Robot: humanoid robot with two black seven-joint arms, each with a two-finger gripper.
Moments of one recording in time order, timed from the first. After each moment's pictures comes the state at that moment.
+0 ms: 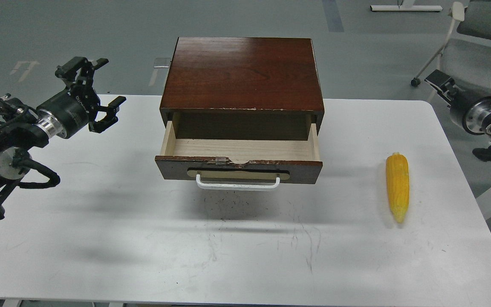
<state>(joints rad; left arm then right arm) -0.77 0.58 -0.59 -0.75 0.16 -0.48 -0.25 1.11 -0.75 -0.11 0.97 -0.59 -0.14 -0.04</state>
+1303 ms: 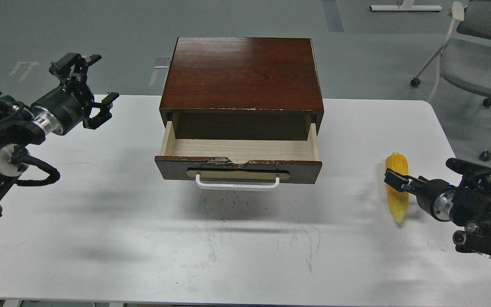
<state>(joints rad) -0.77 0.59 -0.60 -0.75 0.16 -0.42 -0.25 0.85 -0.71 -0.25 1.14 -0.97 -0.35 -0.04</state>
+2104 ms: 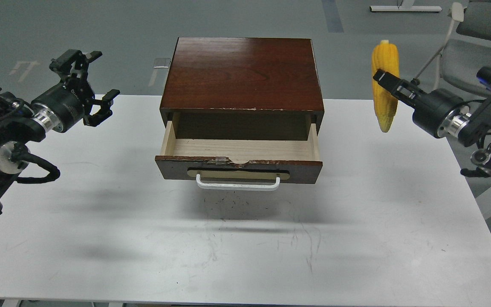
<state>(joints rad) -0.78 0.59 -0.59 -0.75 0.17 -0.42 -0.25 1.29 -0.86 -0.16 1.27 -0.80 -0.17 0.39</state>
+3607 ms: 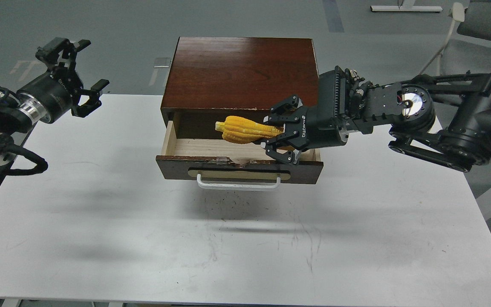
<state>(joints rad) -0.81 0.63 -0.59 -0.75 0.17 -0.44 -0.24 1.39 -0.42 -0.24 1.15 -1.95 -0.23 0.49</state>
